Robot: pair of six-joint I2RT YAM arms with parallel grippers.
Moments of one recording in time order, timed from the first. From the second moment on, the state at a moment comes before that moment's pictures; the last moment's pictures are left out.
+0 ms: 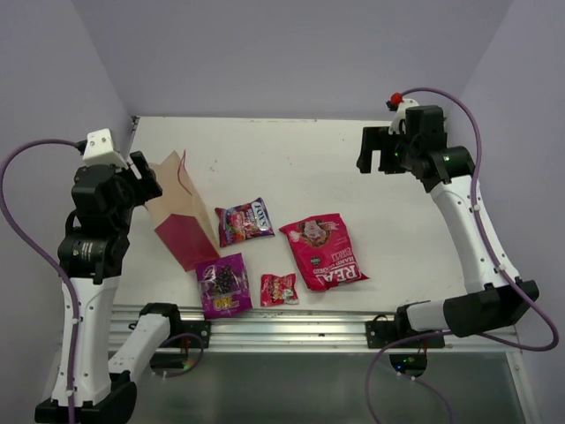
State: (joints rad) left arm -0.04 0.81 1.26 -0.75 -0.24 -0.21; right arm 0.20 1.36 1.56 -0.88 -0.06 0.14
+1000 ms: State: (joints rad) left arm -0.04 0.81 1.02 -0.75 -0.23 -0.28; right arm 0.21 1.42 1.30 -0.78 -0.07 0.13
